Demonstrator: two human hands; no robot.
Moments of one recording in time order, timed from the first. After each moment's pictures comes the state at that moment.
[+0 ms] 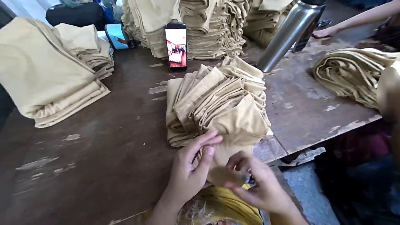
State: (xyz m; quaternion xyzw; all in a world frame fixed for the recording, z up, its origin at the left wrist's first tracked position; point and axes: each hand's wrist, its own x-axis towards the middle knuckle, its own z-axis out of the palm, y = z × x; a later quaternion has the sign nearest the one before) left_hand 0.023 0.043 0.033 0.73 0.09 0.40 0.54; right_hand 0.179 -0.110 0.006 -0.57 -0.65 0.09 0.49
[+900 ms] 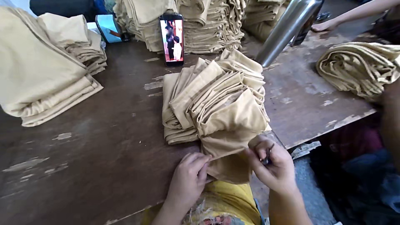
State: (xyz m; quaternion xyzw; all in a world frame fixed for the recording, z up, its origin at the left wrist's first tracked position) left_hand 0.005 0.015 -0.009 0.86 0.23 0.31 0.33; right_hand 0.206 -0.107 0.010 -0.60 -0.60 0.00 0.53
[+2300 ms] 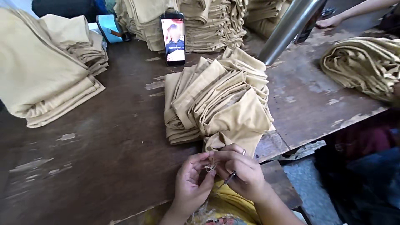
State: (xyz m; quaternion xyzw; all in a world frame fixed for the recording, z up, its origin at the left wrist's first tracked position) left_hand 0.005 0.005 -0.017 0.59 0.09 0.42 0.68; right_hand 0.158 -0.074 0.000 -0.51 -0.68 -0.04 0.52
